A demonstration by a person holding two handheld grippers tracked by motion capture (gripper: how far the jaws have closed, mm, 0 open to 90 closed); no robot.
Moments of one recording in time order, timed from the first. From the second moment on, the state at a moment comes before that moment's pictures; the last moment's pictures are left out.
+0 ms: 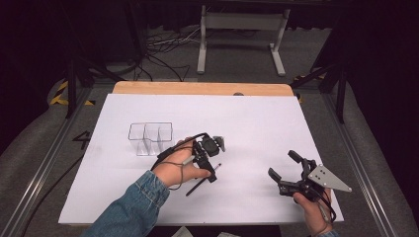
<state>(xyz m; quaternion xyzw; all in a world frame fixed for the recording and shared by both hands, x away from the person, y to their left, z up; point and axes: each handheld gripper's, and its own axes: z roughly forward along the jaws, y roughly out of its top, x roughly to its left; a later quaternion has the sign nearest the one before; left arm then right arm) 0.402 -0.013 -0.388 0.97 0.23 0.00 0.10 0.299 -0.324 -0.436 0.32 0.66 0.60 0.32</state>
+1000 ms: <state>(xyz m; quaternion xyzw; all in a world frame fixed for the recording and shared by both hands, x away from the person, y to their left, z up) 0.408 -0.019 -0.424 0.97 0.23 -0.03 0.07 0.298 -0.327 -0.437 0.32 0.66 0.61 0.31</state>
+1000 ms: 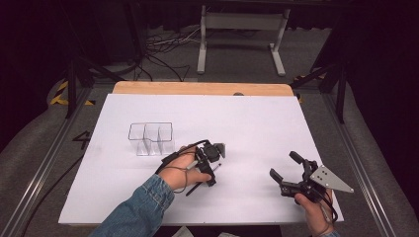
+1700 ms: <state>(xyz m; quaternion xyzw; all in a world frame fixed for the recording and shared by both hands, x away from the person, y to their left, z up) 0.397 -0.024 -0.419 0.98 0.21 0.00 0.04 0.299 -0.325 -0.439 0.32 0.66 0.61 0.30</state>
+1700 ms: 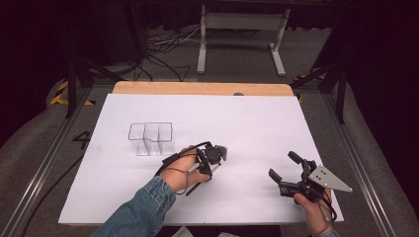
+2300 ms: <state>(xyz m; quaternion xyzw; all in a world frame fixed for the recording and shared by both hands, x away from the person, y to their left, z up) 0.398 -0.025 -0.419 0.97 0.24 0.00 0.03 0.298 -0.325 -0.439 0.32 0.66 0.61 0.31</state>
